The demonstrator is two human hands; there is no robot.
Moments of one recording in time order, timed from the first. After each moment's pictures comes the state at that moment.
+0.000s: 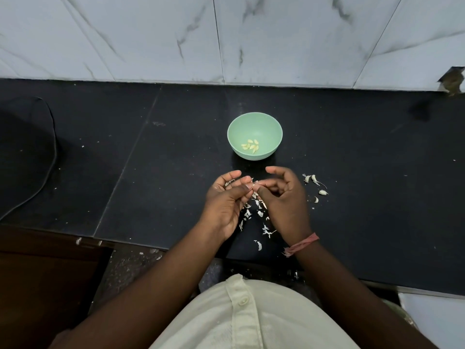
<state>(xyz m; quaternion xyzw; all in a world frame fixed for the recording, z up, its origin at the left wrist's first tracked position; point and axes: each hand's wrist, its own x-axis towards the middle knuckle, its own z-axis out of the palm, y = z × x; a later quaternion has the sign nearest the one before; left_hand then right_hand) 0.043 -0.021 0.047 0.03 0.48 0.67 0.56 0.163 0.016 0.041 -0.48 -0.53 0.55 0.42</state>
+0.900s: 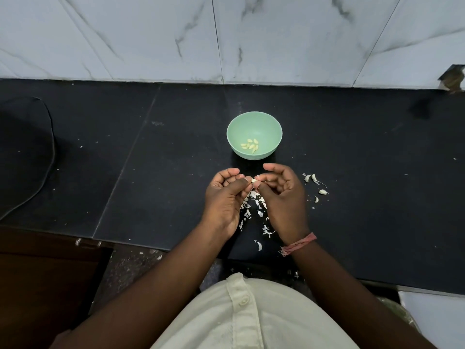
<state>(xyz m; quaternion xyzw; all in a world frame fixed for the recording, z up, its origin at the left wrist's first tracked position) 0.047 -0.016 0.050 0.04 0.46 0.71 0.53 0.158 0.016 0.044 -0.46 -0.50 0.57 0.46</state>
